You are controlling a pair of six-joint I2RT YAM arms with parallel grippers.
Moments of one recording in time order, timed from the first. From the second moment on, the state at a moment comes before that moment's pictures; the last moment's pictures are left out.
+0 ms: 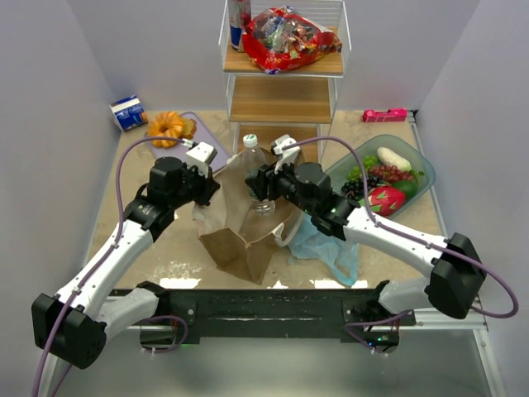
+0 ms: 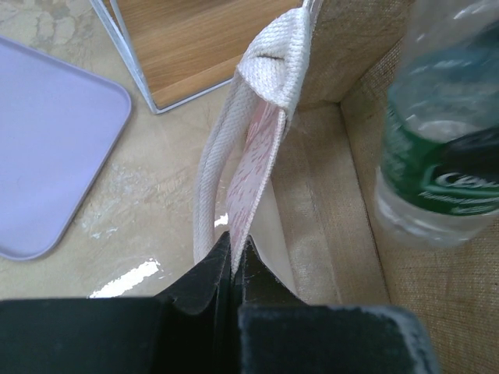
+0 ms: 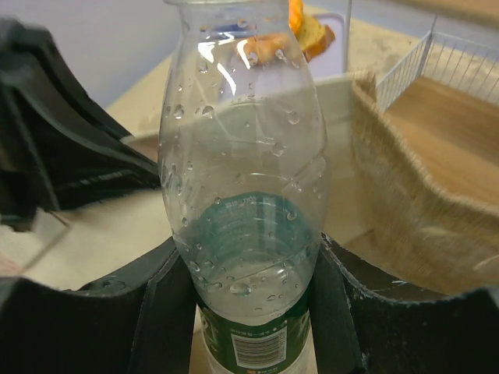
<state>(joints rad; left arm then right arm) -0.38 1.03 0.85 -0.28 0.20 -0.02 0.86 1.34 1.01 0.19 0.09 0.23</state>
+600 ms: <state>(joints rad) -0.38 1.03 0.85 -0.27 0.23 -0.02 0.89 1.46 0.65 0.67 0.28 0.15</state>
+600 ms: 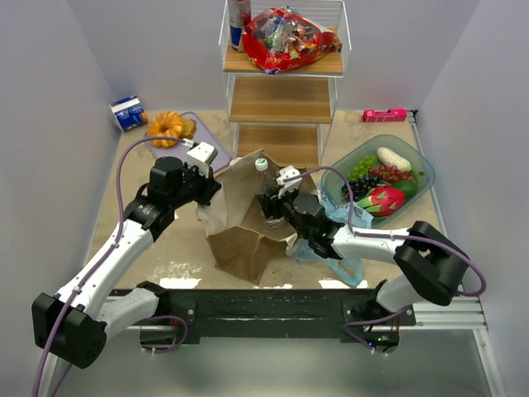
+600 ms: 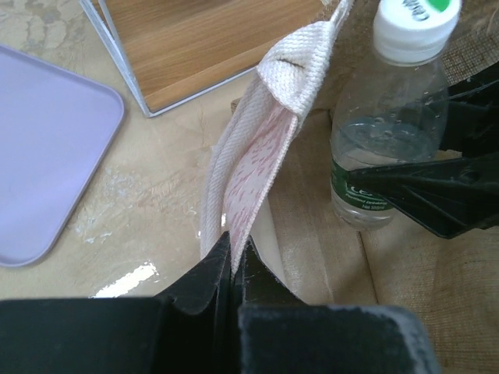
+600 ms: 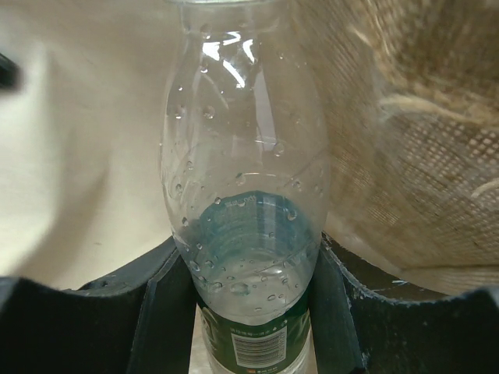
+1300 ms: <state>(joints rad) -0.38 1.03 0.85 -0.26 0.23 -0.02 0.91 1.37 0.63 0.67 0.32 0.12</state>
